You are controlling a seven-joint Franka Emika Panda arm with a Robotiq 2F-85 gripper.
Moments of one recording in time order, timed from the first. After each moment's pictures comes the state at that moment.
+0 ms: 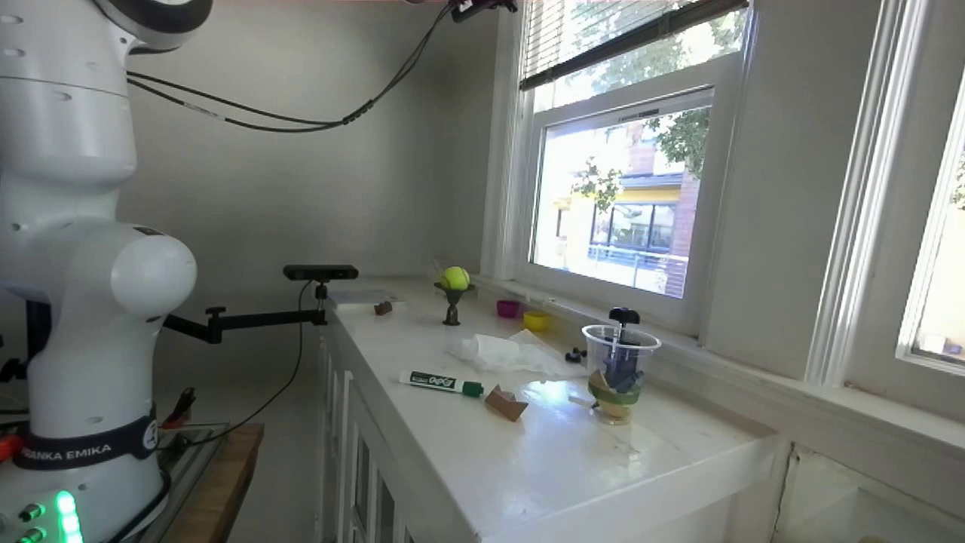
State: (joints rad) arm 1.01 -0.10 -0.53 -1.35 0.59 2.71 -0.92
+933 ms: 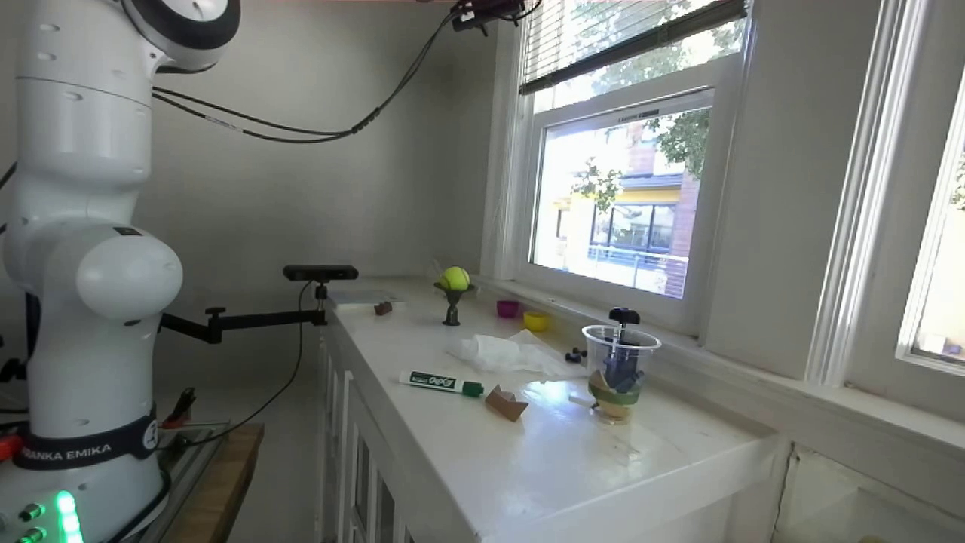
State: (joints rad) arm 0.80 0.02 -0.38 -1.19 0.80 2.44 -0.99
